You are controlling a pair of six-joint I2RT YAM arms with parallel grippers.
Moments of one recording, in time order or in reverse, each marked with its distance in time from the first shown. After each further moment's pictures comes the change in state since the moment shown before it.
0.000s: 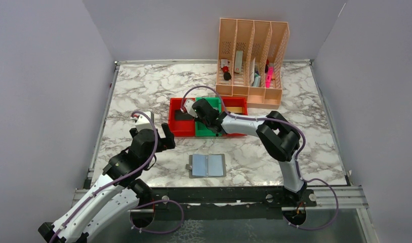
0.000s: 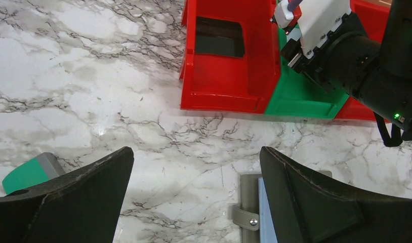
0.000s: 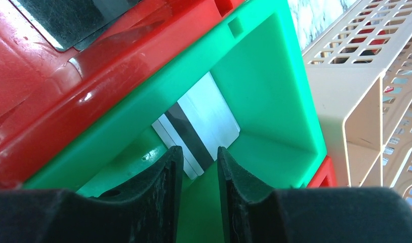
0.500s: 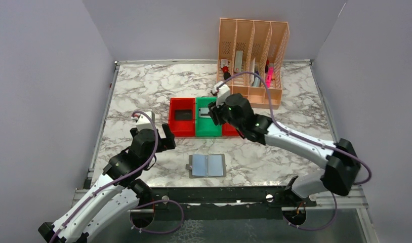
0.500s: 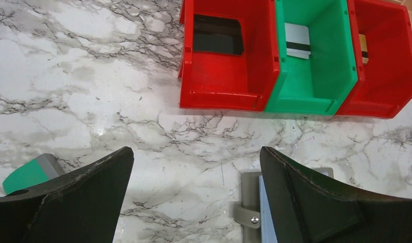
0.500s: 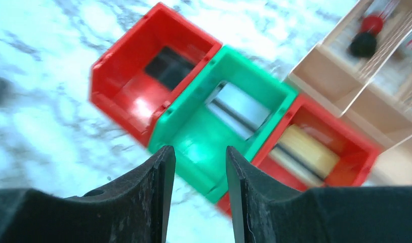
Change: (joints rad) left arm 0.000 0.004 0.000 -0.001 0.005 0.007; right arm -0.002 -0.567 -0.238 -0.004 -0.215 0.479
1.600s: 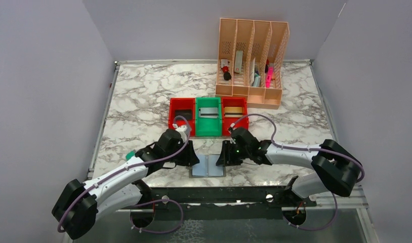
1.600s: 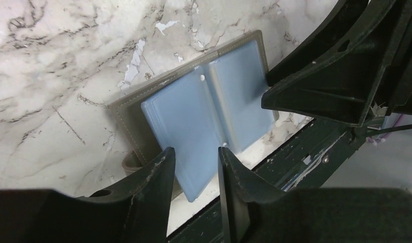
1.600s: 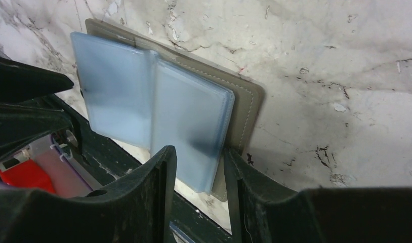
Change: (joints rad) left arm -0.037 0.376 -0.217 0.402 0.722 -0.069; right arm -0.002 -0.104 -0.565 0.035 -0.468 0.880
